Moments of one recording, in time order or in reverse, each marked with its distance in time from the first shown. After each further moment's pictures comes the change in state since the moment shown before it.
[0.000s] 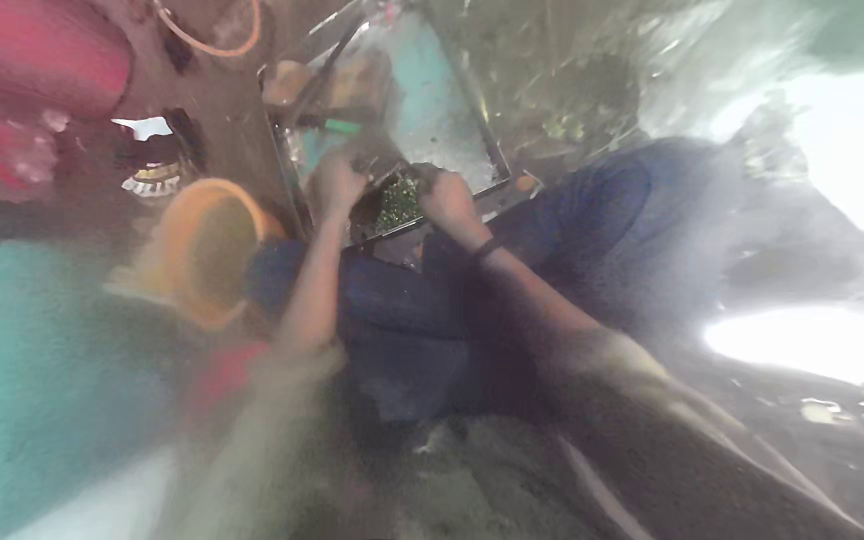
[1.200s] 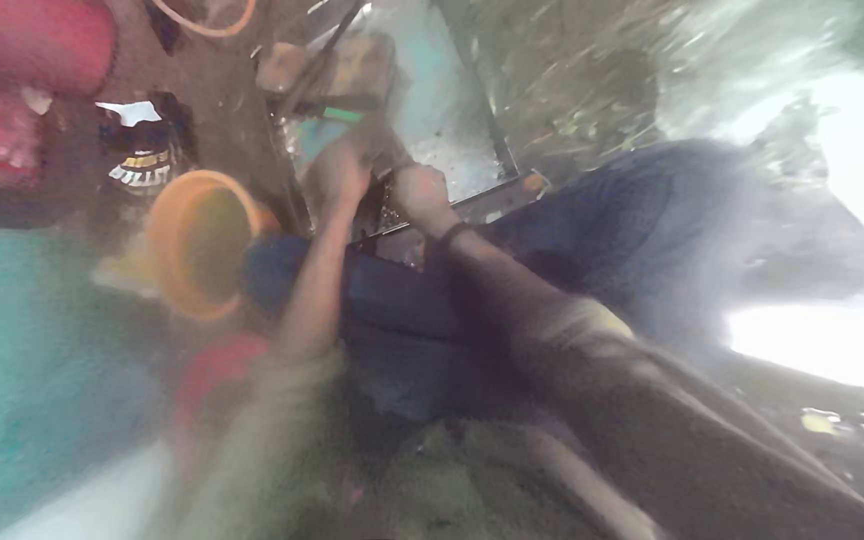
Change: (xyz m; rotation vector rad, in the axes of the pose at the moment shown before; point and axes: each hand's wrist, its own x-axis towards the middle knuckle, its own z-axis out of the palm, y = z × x) left_hand 0.001 0.011 0.002 0.114 -0.001 0.047; right_hand 0.017 -0.043 0.023 -0.365 -0.097 -0.051
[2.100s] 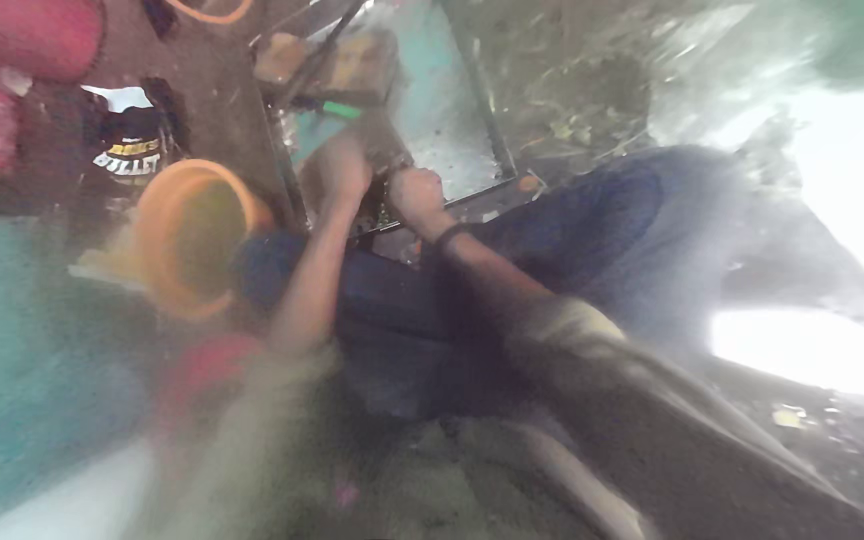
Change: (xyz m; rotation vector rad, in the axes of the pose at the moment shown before) left_hand -0.003 0.007 0.003 0.094 0.011 -0.020; right_hand -0.005 -0.007 0.011 -0.088 0.038 -0.006
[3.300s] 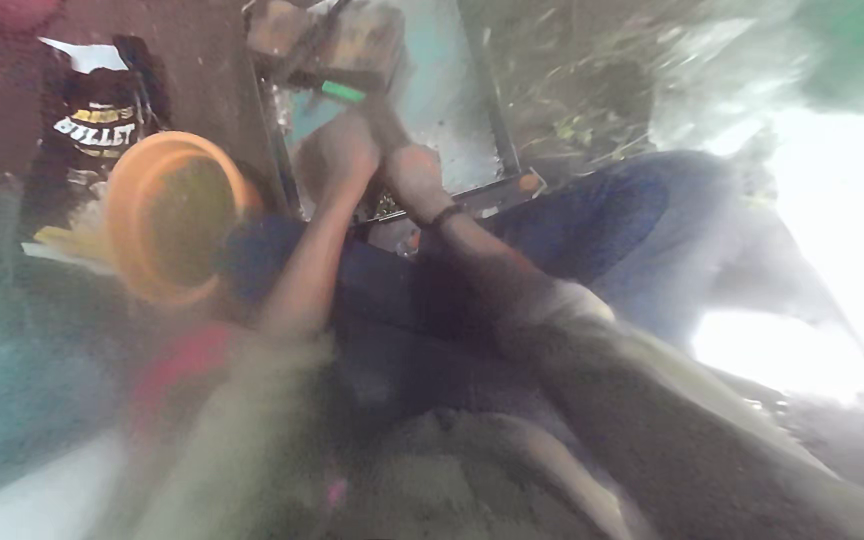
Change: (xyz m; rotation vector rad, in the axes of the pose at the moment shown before) left_hand 0.003 0.009 -0.005 -0.048 -0.008 -0.106; right_hand 0.022 -0.006 0.003 -0.017 0.095 -0.047
